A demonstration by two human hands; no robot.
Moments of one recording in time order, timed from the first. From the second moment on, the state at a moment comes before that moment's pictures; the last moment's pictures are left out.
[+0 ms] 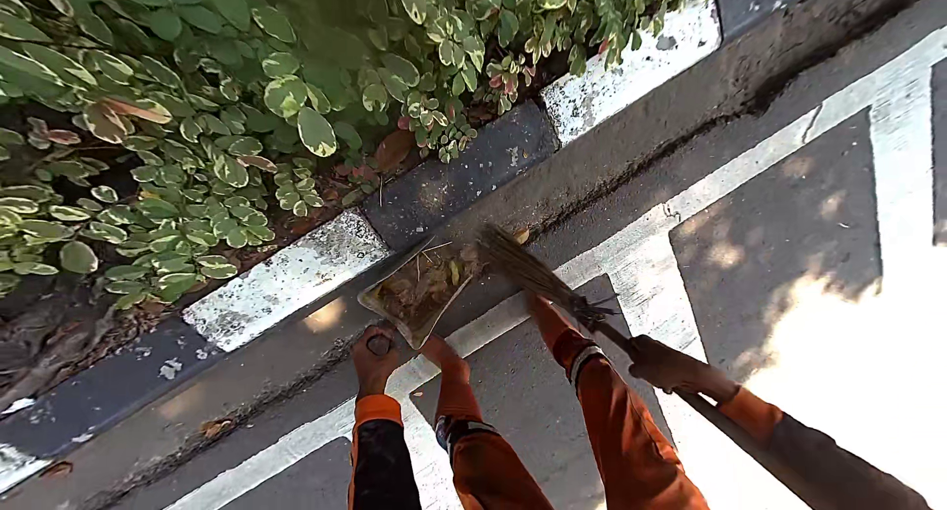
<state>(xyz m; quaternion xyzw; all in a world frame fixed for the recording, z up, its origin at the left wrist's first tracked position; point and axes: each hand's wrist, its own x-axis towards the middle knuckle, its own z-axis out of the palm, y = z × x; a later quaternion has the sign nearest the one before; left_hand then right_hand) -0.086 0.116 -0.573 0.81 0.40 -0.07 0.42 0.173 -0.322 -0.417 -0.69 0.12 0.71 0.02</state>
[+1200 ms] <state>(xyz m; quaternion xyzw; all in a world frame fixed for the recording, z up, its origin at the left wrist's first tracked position) -0.210 0.267 -0.564 0.82 0.41 -0.15 0.36 0.039 -0.198 -0.431 -0.77 0.13 0.62 -0.01</state>
